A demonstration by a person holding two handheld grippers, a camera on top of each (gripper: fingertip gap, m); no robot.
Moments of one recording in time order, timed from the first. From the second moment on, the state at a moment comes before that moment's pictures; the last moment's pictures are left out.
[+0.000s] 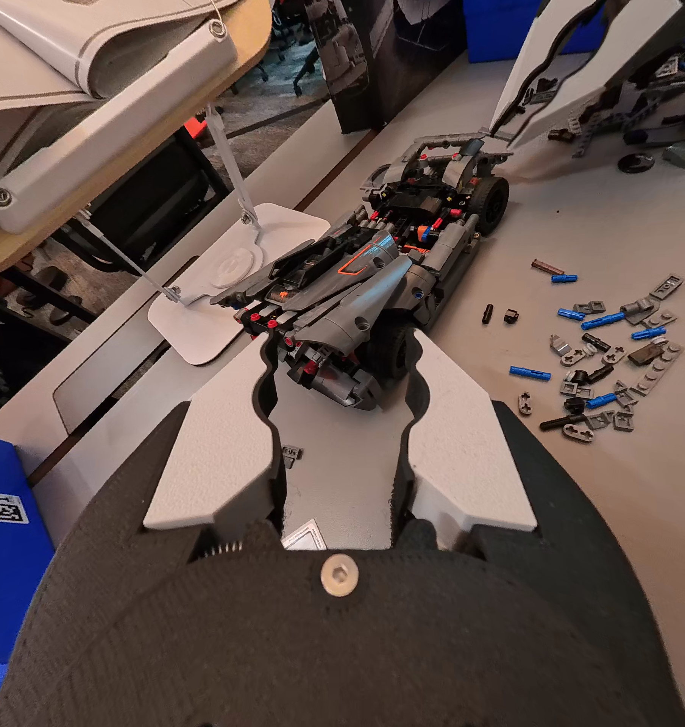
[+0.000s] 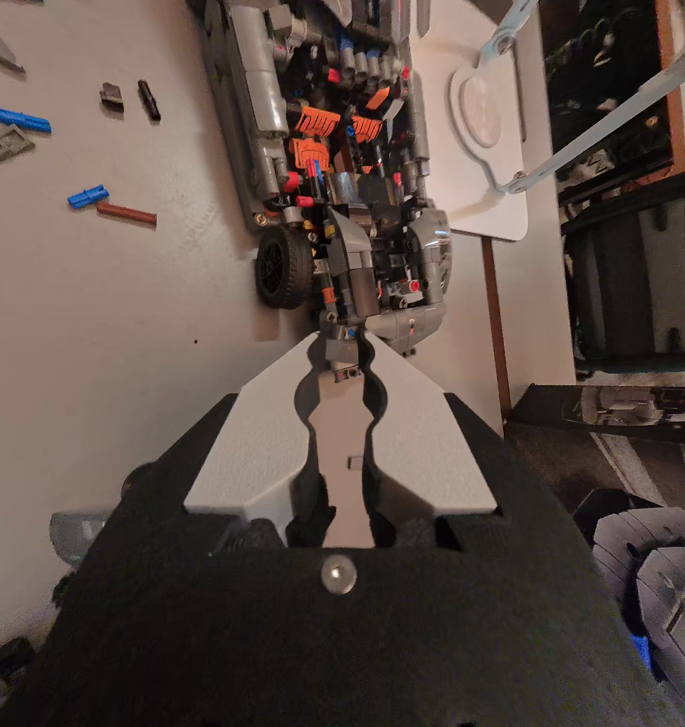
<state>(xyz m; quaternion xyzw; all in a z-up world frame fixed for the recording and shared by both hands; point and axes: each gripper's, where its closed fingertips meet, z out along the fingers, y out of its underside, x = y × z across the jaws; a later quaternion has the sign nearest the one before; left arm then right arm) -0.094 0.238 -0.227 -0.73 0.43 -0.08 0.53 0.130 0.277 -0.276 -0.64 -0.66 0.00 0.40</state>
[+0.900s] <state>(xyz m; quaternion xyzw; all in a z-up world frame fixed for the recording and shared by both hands) -0.077 0.227 -0.224 -0.72 0.44 -0.10 0.53 0.209 0.236 -0.211 -0.72 -0.51 0.04 0.47</state>
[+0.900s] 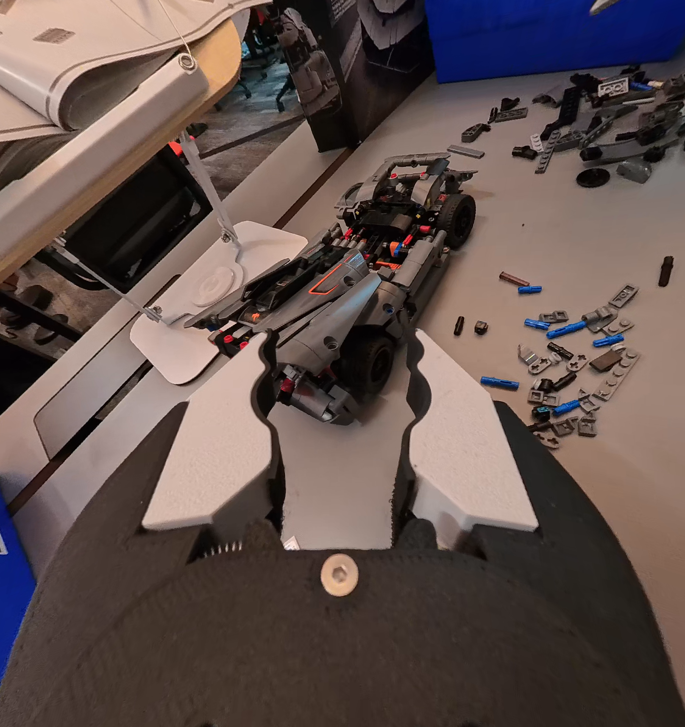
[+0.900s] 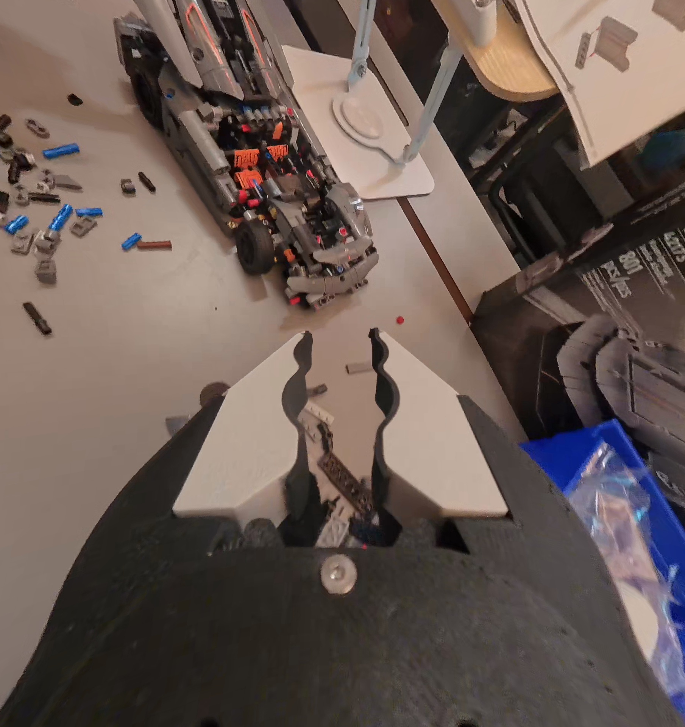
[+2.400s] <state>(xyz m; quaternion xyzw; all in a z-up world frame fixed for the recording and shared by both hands) -0.070 0.225 -0.233 -0.72 0.46 -0.09 0.52 0.249 0.163 -0.306 -0.79 -0.58 0.12 0.15</state>
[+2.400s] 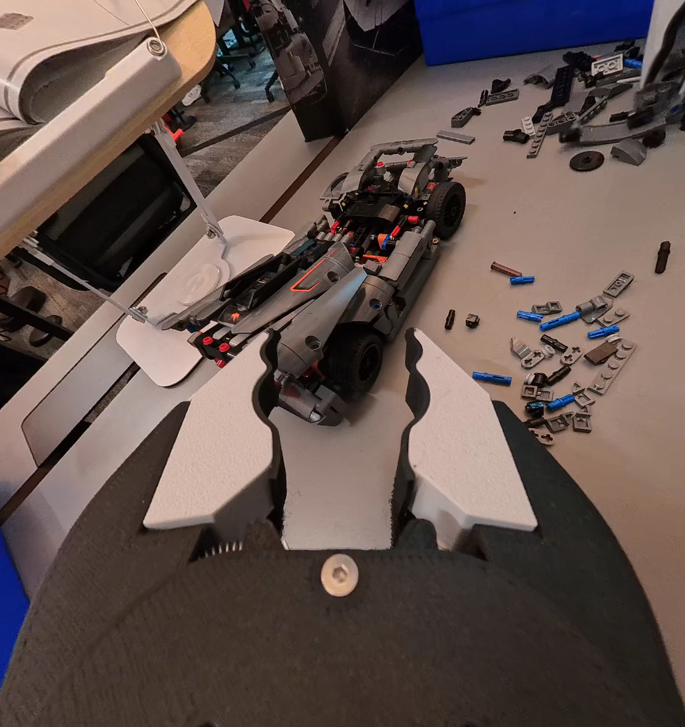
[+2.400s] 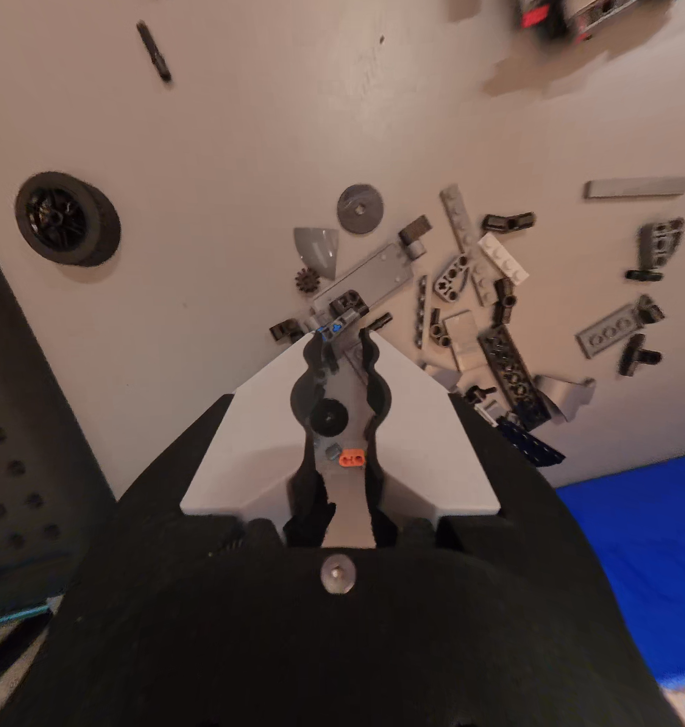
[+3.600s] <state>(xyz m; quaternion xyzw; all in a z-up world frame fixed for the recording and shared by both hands) -0.077 0.229 -0.222 -0.71 0.45 -0.08 0.53 0.216 0.327 -0.324 -0.90 -0.35 0.09 0.24</state>
